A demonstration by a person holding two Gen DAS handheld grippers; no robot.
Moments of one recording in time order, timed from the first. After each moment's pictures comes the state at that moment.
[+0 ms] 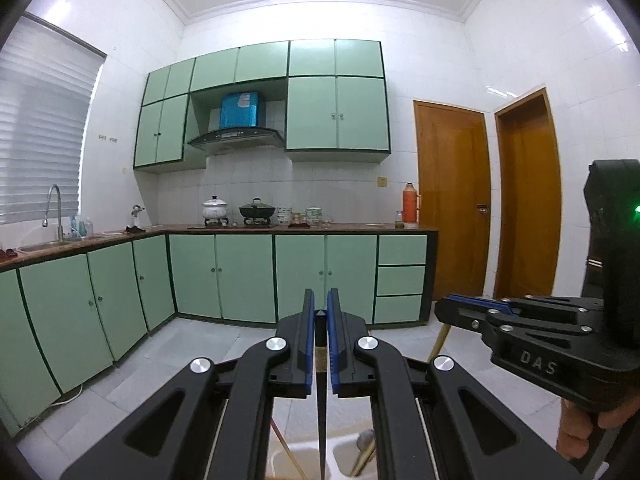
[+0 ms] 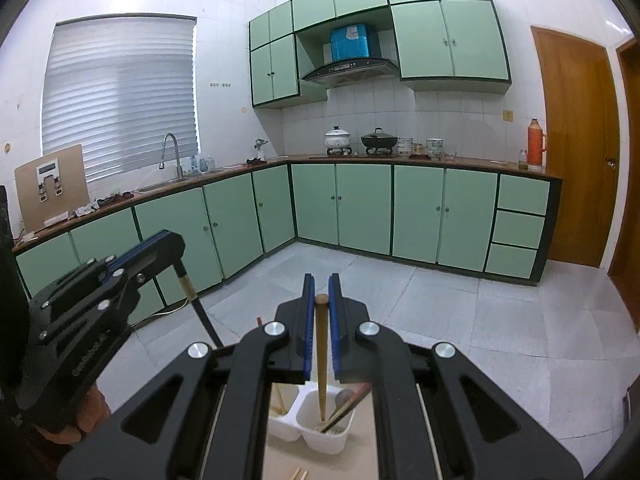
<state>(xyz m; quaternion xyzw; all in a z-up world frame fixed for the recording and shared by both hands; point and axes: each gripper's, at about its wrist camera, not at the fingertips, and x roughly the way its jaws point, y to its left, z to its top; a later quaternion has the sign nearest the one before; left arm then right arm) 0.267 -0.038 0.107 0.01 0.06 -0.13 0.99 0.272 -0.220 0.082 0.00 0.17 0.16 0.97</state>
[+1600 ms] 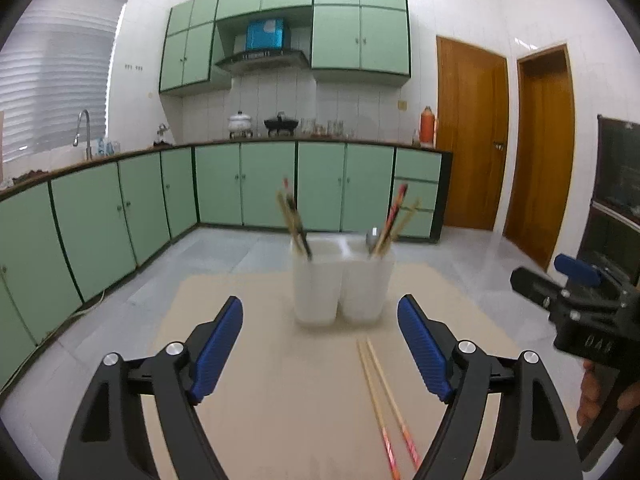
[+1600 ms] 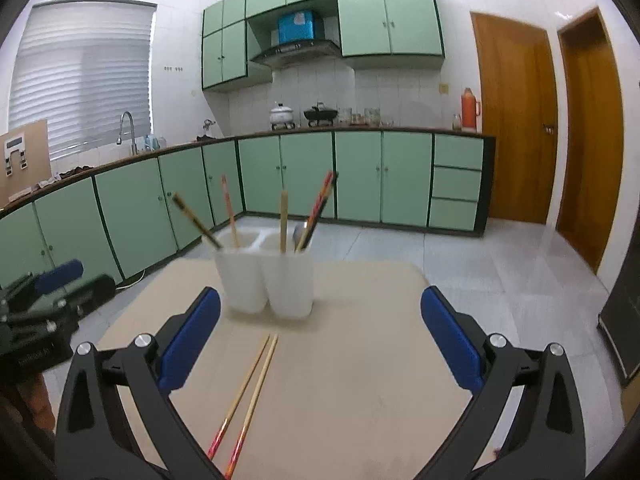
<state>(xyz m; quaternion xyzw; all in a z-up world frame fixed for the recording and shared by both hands) 0.111 0.005 -0.056 0.01 0.21 -0.09 0.97 0.093 -0.239 -0.096 0.01 0.19 0.04 0.98</state>
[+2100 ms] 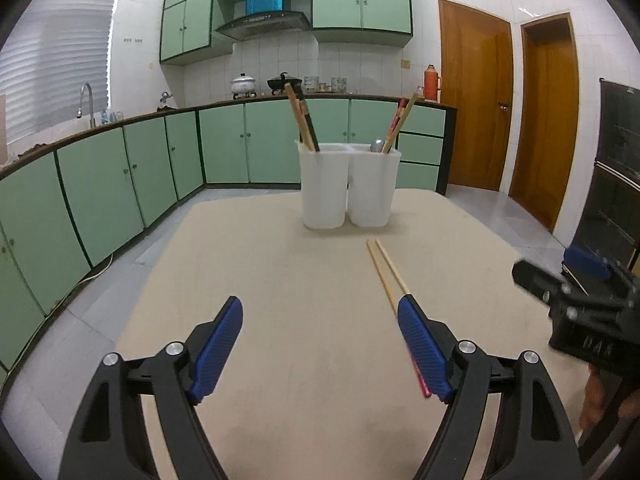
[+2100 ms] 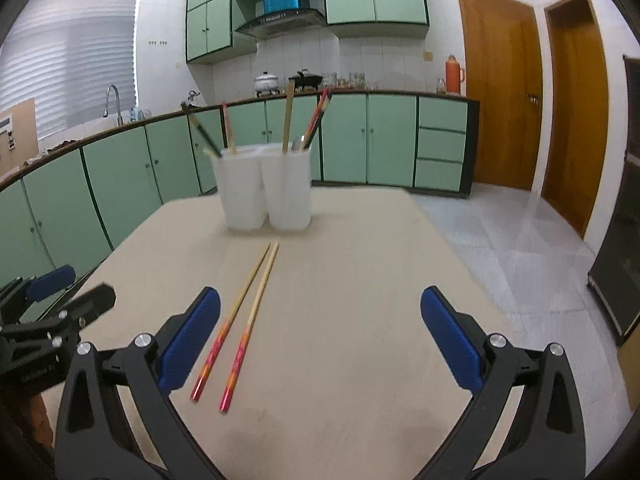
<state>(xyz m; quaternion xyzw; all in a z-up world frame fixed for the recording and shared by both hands) 0.064 0.016 -0.134 0.02 0.26 -0.07 0.96 0.037 -0.207 -0.188 0.02 0.24 0.01 0.97</state>
